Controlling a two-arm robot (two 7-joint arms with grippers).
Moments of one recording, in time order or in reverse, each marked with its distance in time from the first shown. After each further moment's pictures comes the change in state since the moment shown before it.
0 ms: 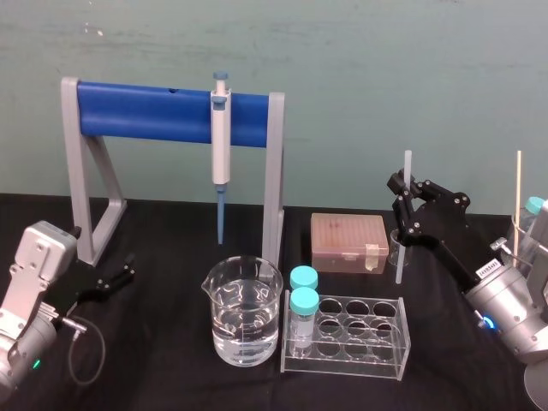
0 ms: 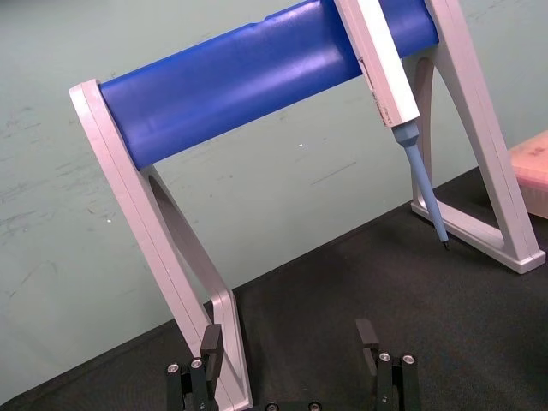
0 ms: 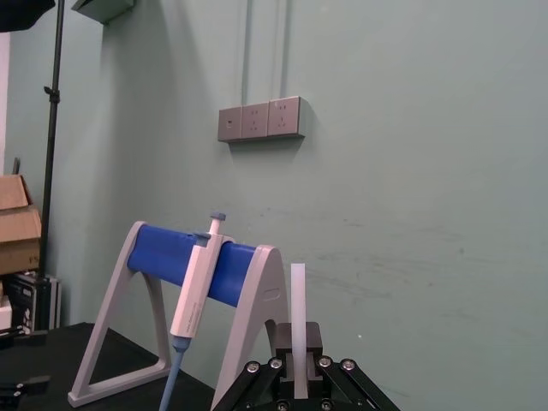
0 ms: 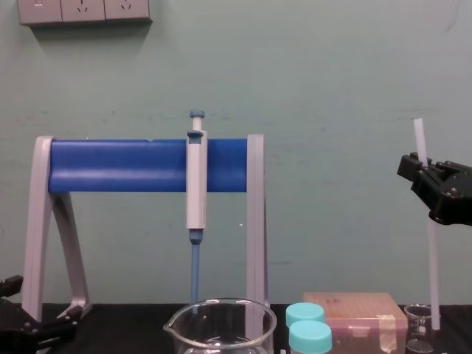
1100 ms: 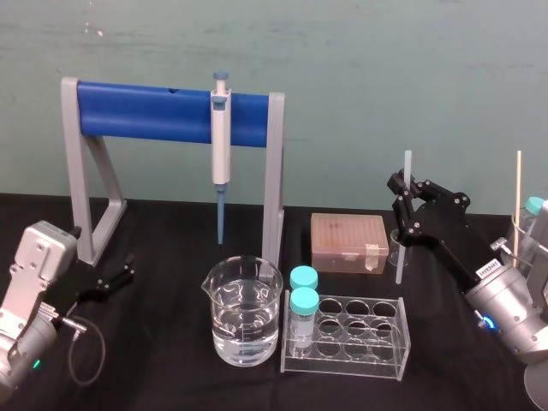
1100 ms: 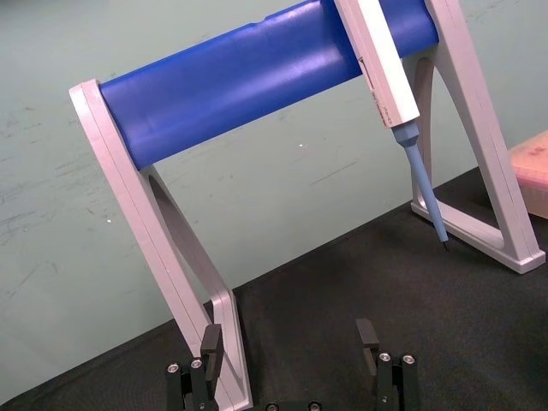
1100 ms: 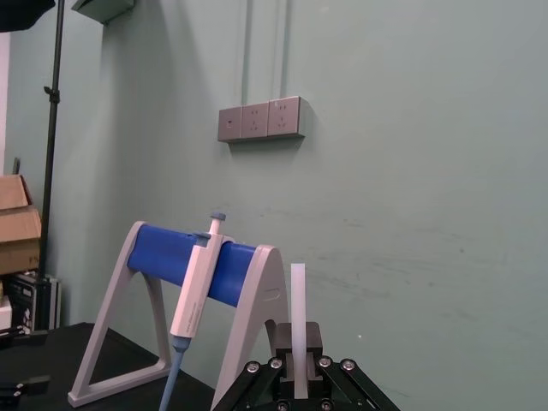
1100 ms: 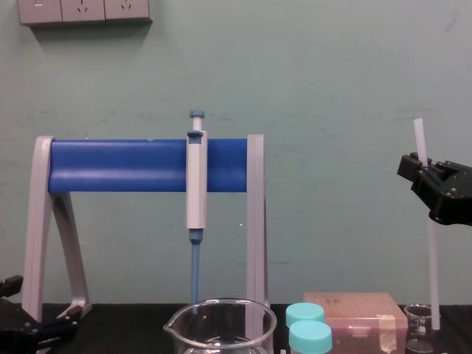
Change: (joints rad) left arm 0.000 0.000 0.000 0.000 0.000 0.000 0.000; right arm 0.000 0.000 0.000 0.000 0.000 0.000 0.000
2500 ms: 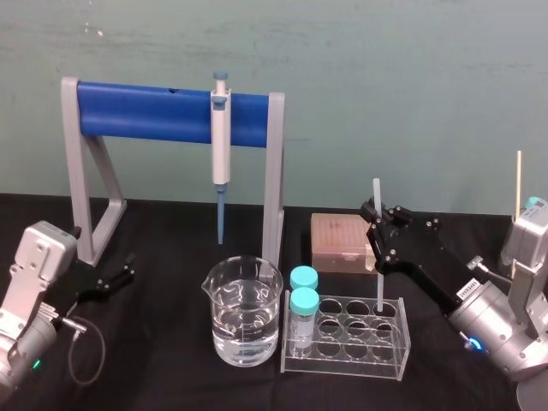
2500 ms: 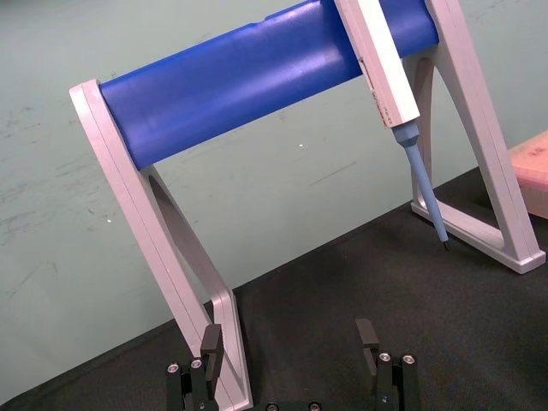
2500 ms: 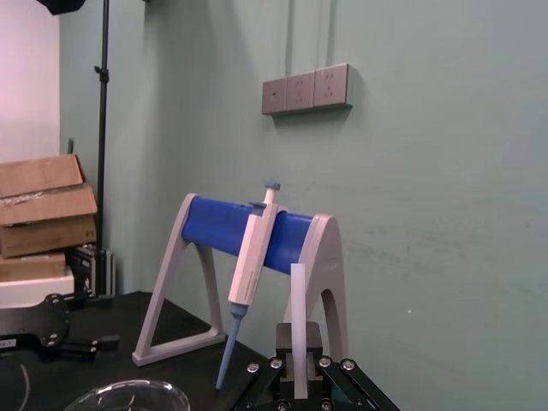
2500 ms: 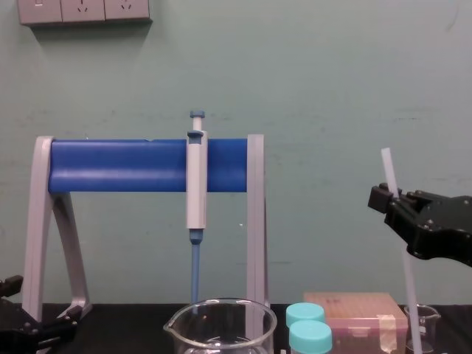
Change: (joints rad) left arm 0.000 0.000 0.000 0.000 0.000 0.000 0.000; right arm -0.025 0.023 -0.048 -0.027 0.013 0.054 0.053
